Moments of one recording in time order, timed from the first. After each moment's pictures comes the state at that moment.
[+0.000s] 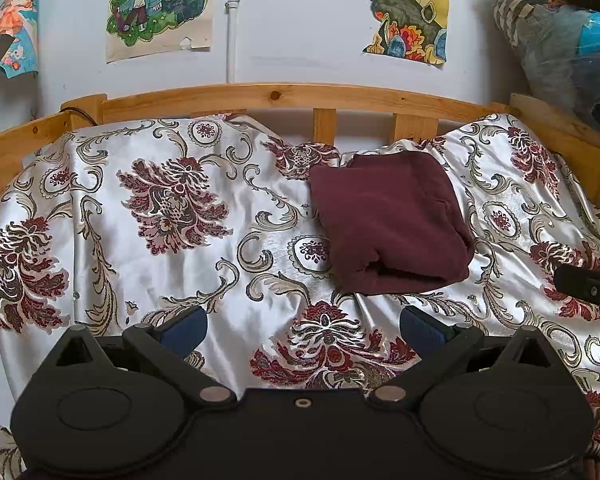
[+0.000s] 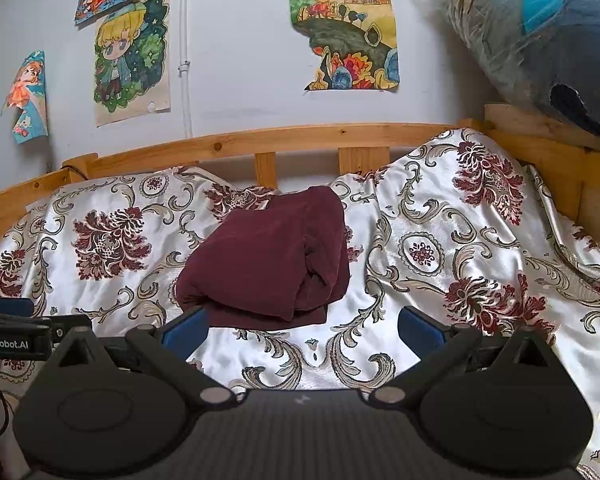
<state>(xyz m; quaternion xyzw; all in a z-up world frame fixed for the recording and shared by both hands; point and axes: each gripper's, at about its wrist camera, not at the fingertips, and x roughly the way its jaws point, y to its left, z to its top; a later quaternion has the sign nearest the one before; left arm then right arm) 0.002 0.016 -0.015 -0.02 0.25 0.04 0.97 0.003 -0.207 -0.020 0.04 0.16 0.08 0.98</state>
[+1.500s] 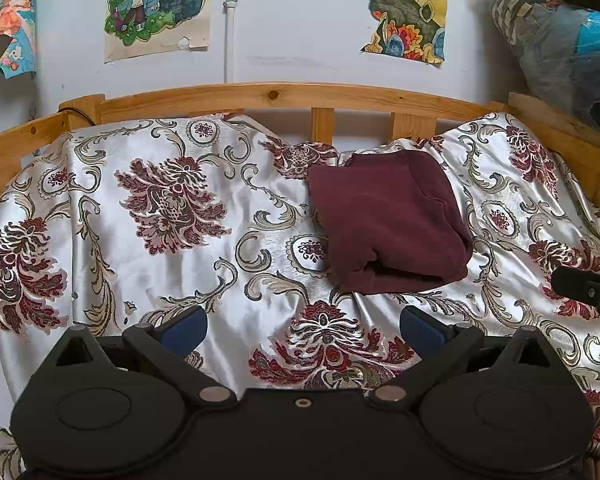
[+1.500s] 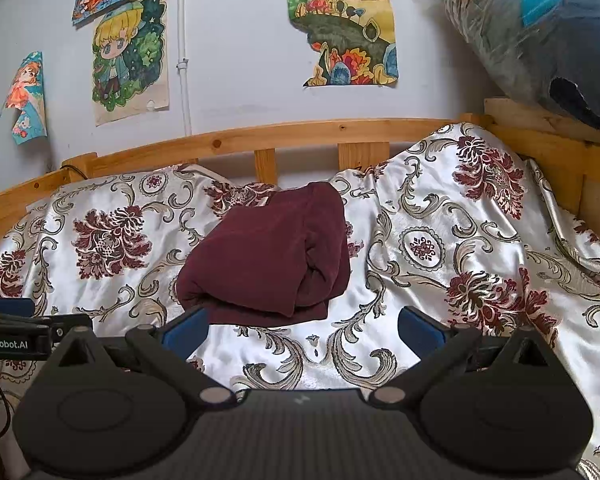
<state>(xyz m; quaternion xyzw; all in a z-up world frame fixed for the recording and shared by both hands) 0.001 0.015 -0.015 -0.02 0.25 0.04 0.97 0.003 -0.205 -0.022 0.04 0.17 0.08 0.98</state>
